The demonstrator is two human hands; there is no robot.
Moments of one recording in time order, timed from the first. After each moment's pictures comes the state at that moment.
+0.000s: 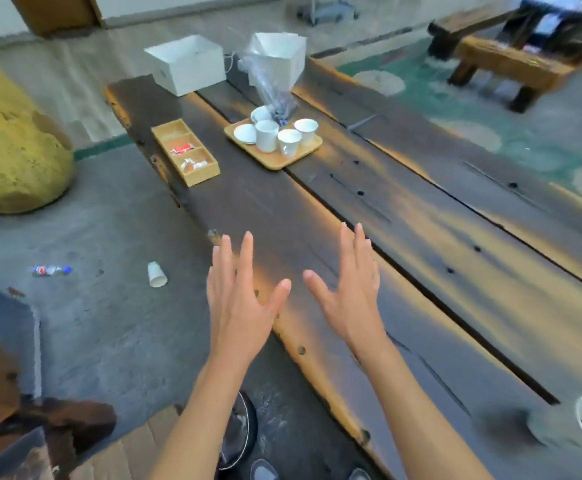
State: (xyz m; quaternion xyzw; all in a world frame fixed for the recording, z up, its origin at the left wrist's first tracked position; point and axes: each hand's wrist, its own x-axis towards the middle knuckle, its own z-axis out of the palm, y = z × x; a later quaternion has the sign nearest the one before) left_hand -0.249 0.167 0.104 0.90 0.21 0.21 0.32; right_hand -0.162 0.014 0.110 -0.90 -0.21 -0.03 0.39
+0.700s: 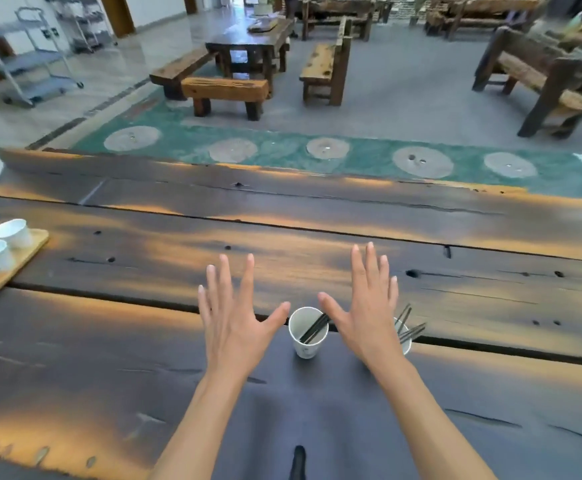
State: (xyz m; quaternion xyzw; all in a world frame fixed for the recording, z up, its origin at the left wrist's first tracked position) left_hand -0.182 -0.222 0.148 0.95 -0.13 0.11 0.27; right_hand -0.233 -0.421 0.152 -0.94 0.16 -0.17 0.23
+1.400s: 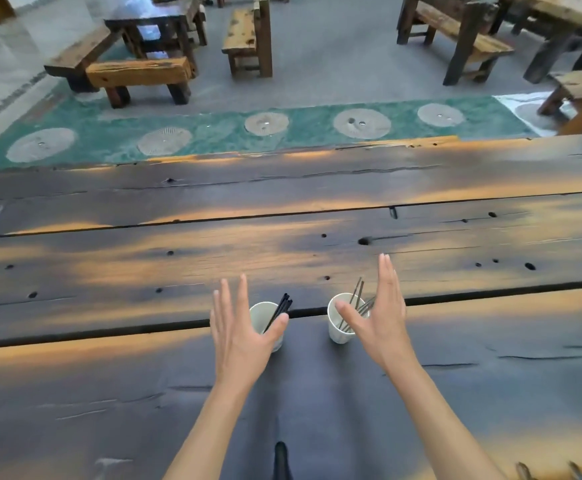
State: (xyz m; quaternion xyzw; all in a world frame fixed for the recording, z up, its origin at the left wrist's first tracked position) left_hand -0.183 -0.297 0.082 0.90 -0.17 -0.04 0.39; right_hand -0.292 -0.499 0.103 -0.85 0.30 -0.20 0.39
